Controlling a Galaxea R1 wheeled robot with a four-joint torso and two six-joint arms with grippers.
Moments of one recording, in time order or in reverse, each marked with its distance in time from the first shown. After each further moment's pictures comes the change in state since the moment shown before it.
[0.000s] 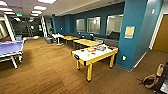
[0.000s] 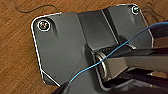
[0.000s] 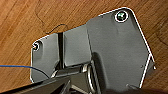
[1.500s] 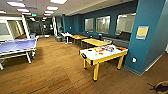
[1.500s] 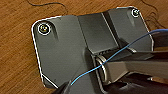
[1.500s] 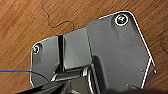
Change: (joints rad) left arm -0.010 0.000 0.000 0.000 -0.004 -0.001; right arm 0.011 0.000 0.000 0.000 0.003 0.000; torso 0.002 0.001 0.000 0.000
